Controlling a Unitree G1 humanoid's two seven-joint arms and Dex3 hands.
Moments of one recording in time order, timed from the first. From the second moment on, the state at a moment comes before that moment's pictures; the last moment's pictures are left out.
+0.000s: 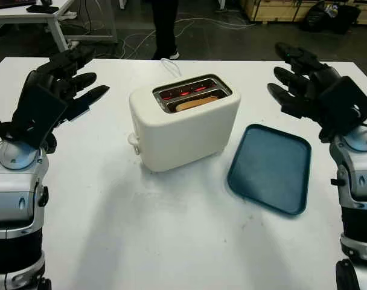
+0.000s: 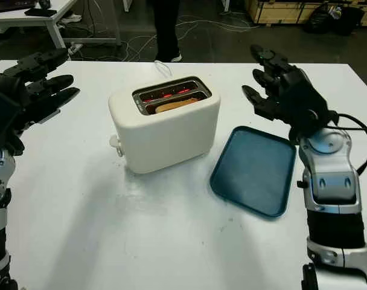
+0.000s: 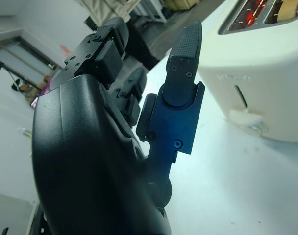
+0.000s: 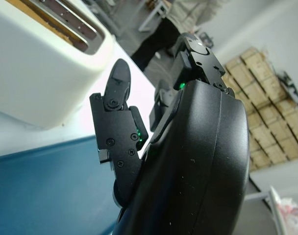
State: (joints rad) left arm -0.34 0.41 0.19 -0.40 -0.03 0.48 -0.16; right arm -0.49 -0.48 -0.09 -0.11 0.01 0.42 0.31
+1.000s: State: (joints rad) left arm -0.35 0.39 0.14 -0.38 0.01 0.45 -0.16; right arm -0.53 -0.47 -0.03 -0.04 0.02 0.43 0.37
